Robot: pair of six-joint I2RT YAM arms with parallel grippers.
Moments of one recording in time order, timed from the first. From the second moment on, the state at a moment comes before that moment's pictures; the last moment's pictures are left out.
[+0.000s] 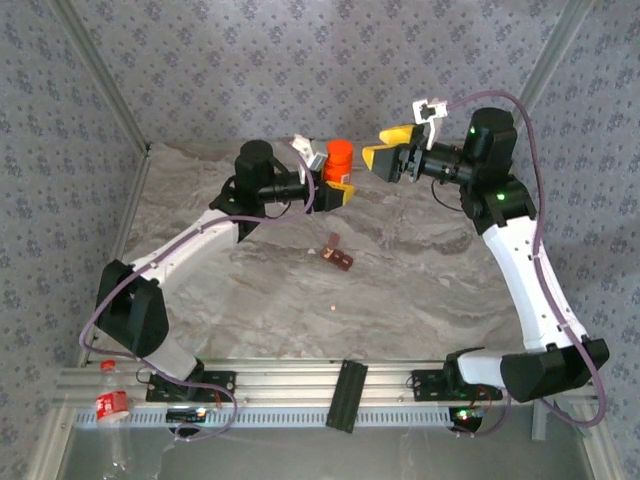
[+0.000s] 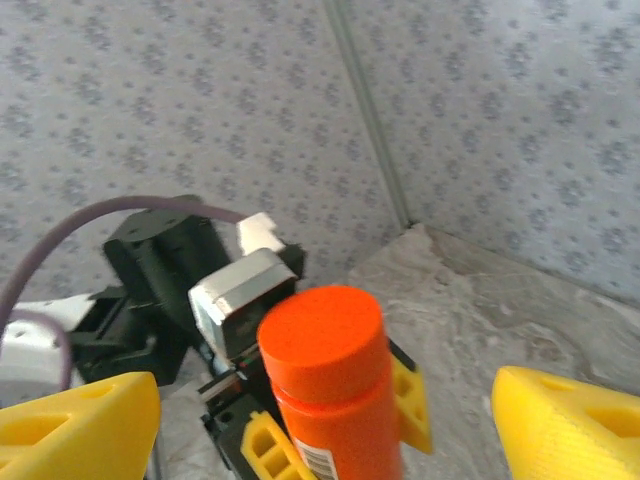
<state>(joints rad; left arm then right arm) -0.59 1.57 1.31 0.21 0.84 -0.11 0.23 1.29 1.52 -0.34 -0.88 0.25</state>
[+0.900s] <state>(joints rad) -0.59 1.58 1.35 0.12 0.96 -0.08 0.36 1.44 1.60 -0.40 -0.93 0.20</state>
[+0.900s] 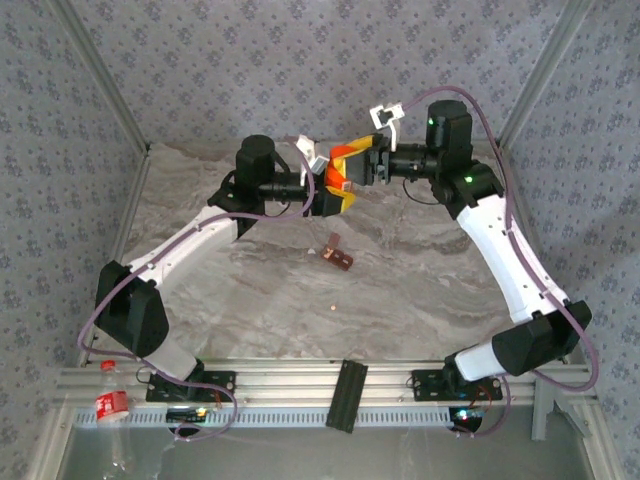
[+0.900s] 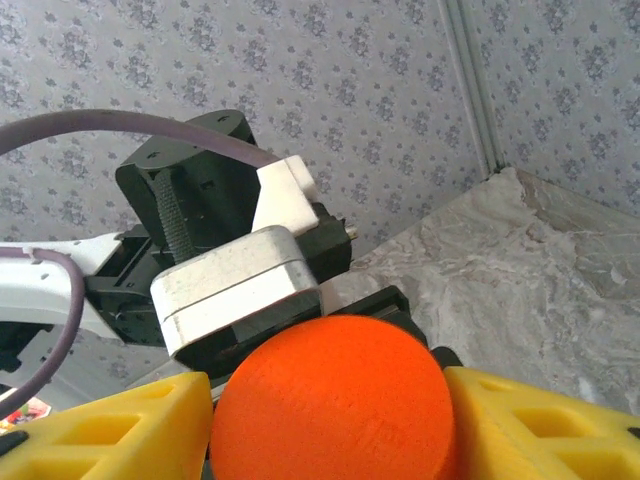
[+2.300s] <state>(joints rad) -0.62 1.62 1.32 0.24 0.89 -0.15 0.27 1.42 1.48 -0.25 -1.04 0.22</state>
